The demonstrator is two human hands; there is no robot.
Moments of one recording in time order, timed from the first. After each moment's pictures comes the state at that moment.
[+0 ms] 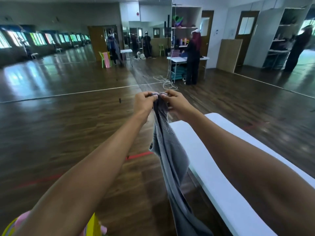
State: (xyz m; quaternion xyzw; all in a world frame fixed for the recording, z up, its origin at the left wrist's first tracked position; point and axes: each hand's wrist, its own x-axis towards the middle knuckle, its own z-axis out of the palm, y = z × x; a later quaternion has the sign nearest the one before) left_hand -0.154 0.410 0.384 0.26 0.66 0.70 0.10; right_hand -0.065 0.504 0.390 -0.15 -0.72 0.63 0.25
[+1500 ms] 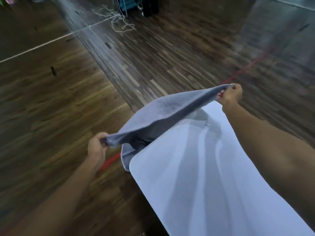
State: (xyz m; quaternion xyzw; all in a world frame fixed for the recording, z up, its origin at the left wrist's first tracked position) left_hand -0.576 0.866 0.099 0.01 0.72 0.62 0.32; right_hand -0.286 1.244 0.101 -0.66 -0.37 0.47 0.45
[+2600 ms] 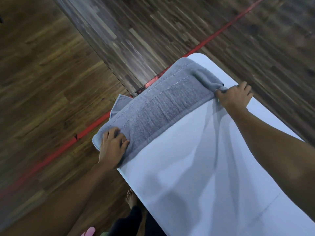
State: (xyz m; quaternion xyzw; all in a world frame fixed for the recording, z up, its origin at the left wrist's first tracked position) left_hand -0.447 0.860 -0.046 0.51 0.84 0.08 0.17; right_hand -0.151 1.207 -0.024 -0.72 -0.69 0.06 -0.05
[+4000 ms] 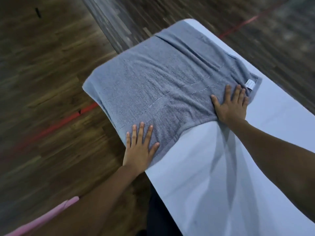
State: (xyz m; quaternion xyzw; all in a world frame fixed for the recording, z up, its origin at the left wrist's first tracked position) left_hand -0.146 0.706 -0.086 0.51 0.85 -0.02 0.14; right_hand 0.048 1.011 -0.082 -0.60 -0.79 0.13 -0.02
